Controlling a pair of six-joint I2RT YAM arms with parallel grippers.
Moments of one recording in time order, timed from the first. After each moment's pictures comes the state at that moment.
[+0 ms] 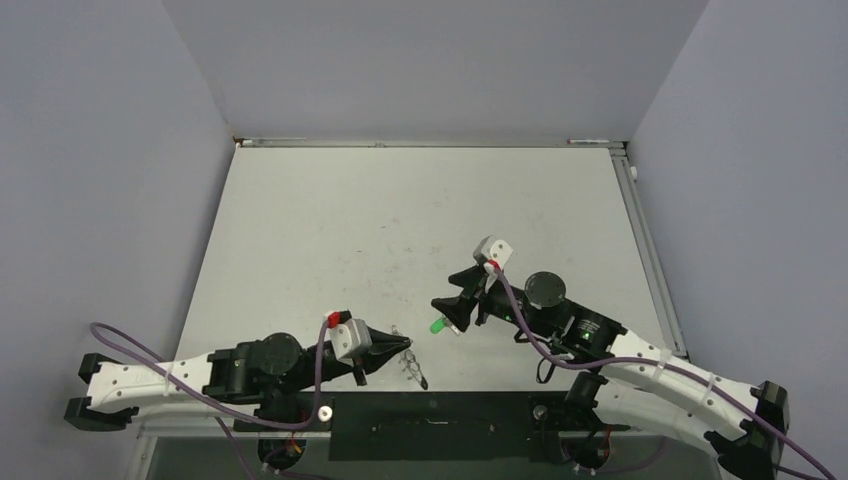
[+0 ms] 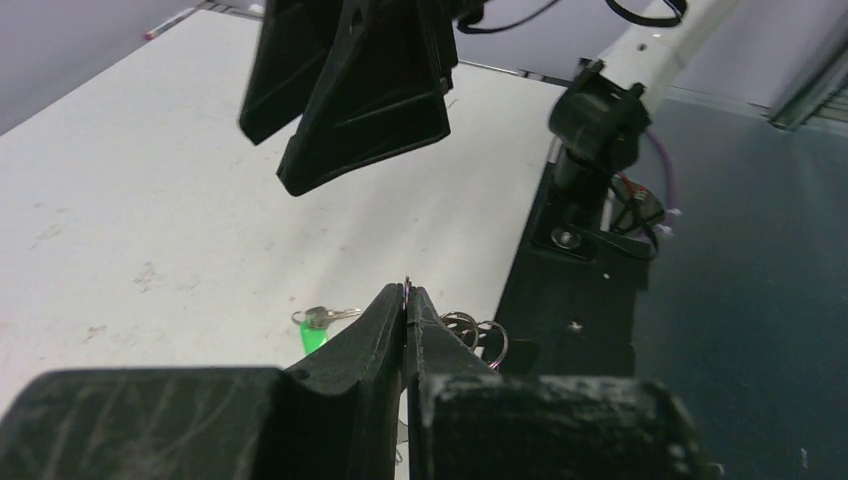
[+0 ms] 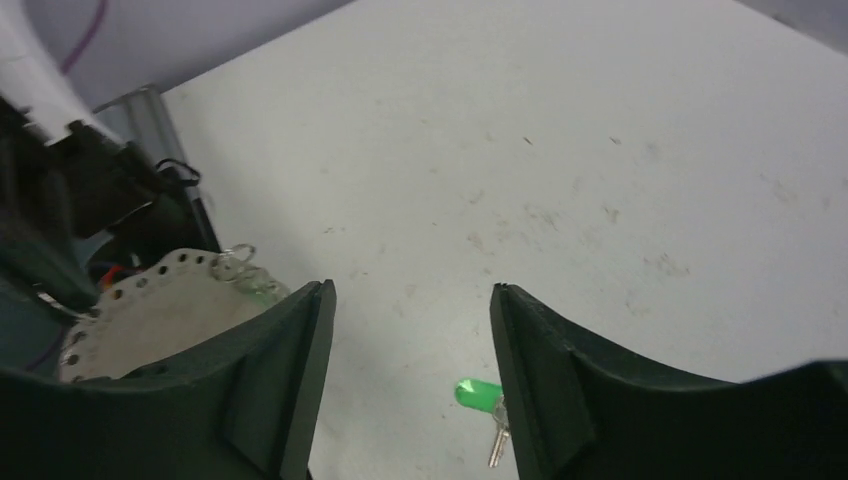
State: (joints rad) left arm -1.52 0.46 0.51 -0.07 -0.37 -0.05; right arm 0.96 0.84 0.62 0.01 0.01 0.18
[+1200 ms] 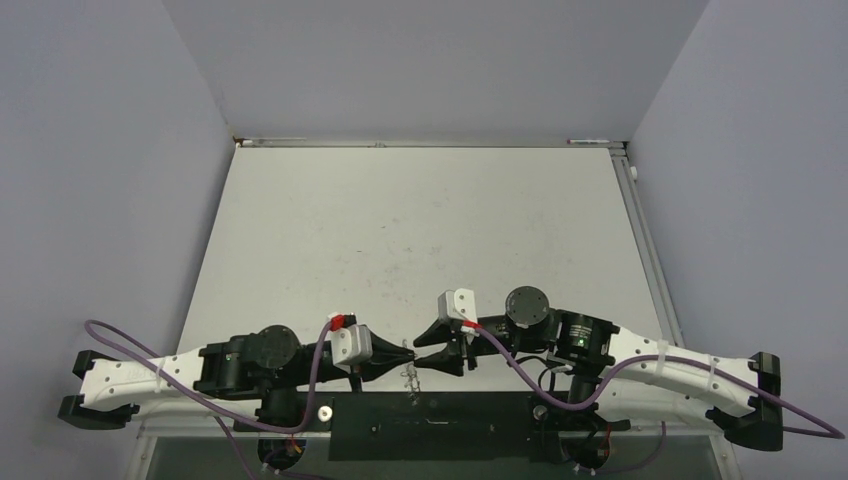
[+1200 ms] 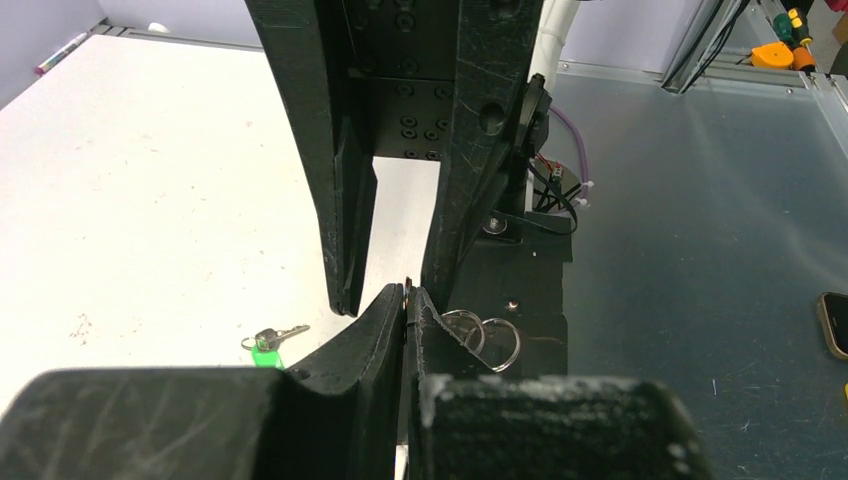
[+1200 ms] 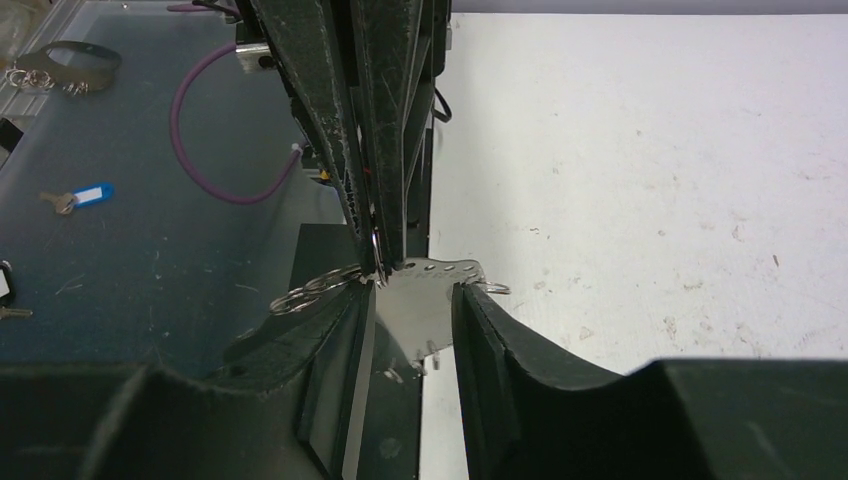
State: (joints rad) left arm -1.52 0.53 0.66 -0.19 -0.13 -0.04; right arm 1.22 0.86 0.76 -0.08 -0.41 -0.05
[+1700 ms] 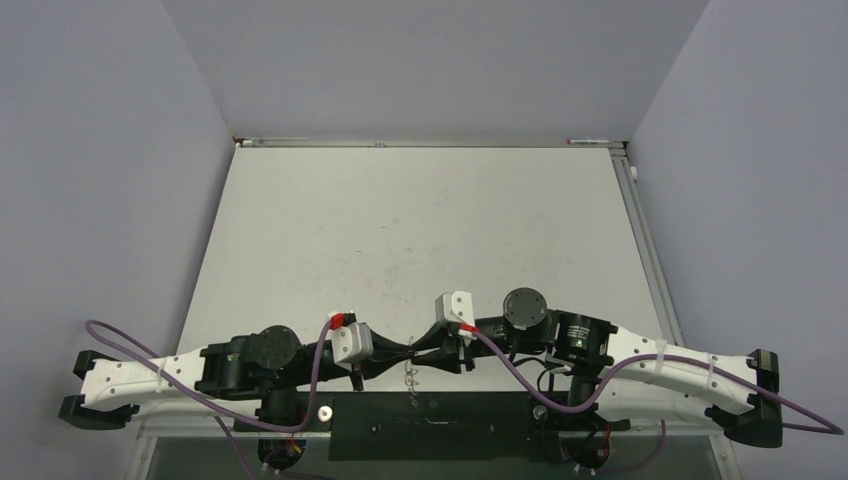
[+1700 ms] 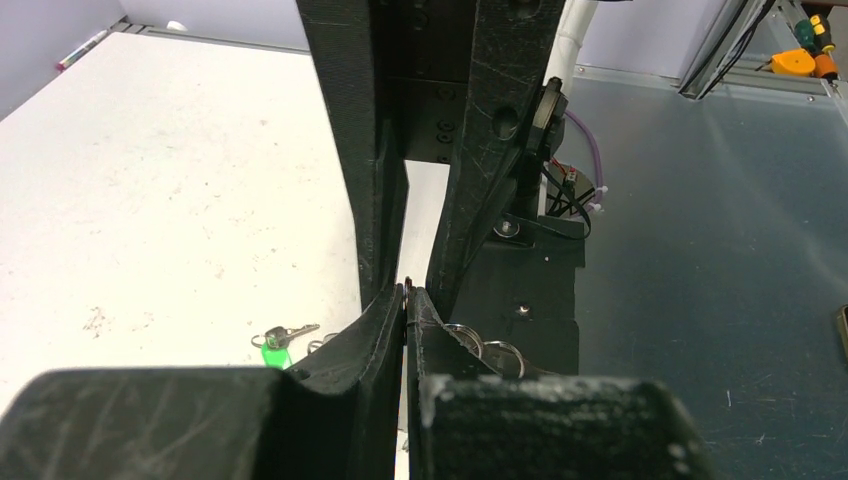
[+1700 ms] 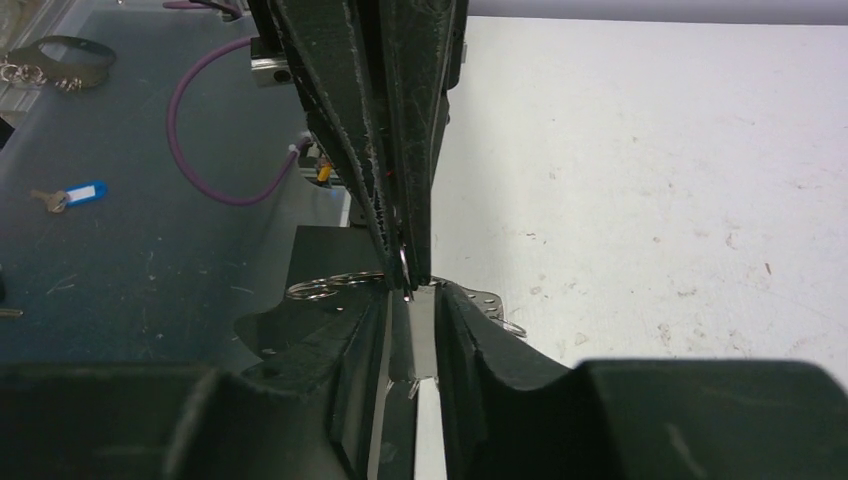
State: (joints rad) left arm -1.52 0.53 0.65 -0.18 -0.16 -0.04; right arm 1.24 0.88 0.77 -0.08 -0.39 -0.07
